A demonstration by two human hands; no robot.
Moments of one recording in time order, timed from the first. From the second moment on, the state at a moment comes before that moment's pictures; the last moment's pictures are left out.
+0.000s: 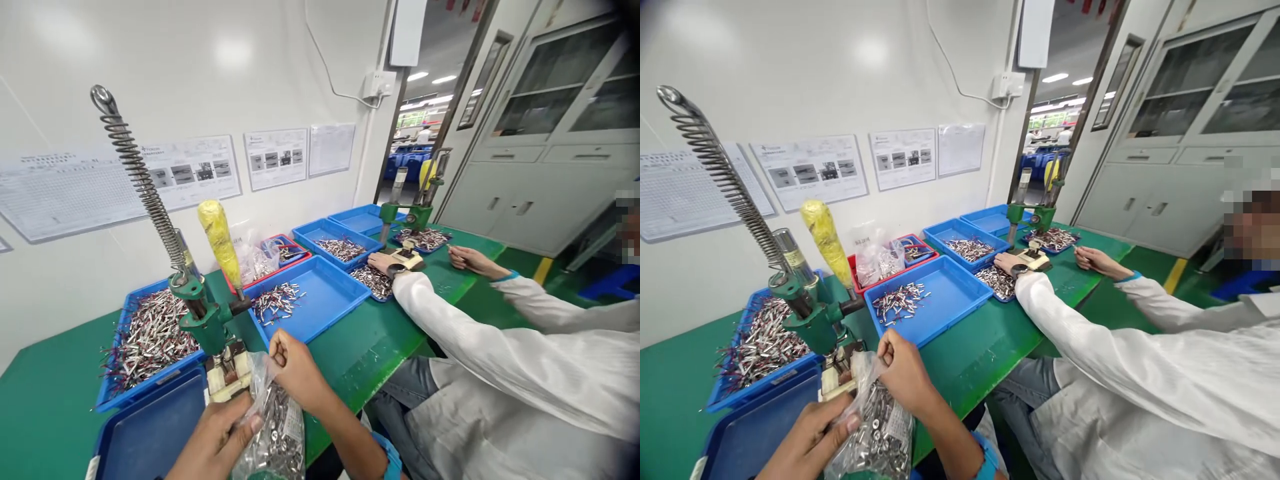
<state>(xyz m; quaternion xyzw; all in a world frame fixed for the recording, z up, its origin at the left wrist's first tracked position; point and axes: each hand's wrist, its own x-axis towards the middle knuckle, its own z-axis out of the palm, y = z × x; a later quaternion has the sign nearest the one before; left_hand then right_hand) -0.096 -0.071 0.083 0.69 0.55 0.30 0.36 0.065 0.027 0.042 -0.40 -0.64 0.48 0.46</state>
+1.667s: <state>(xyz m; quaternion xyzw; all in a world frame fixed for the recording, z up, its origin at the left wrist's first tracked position) -0.208 -0.191 -0.028 0.16 0.31 0.67 0.66 -0.106 -0.032 0.054 -0.16 -0.58 0.71 0.36</state>
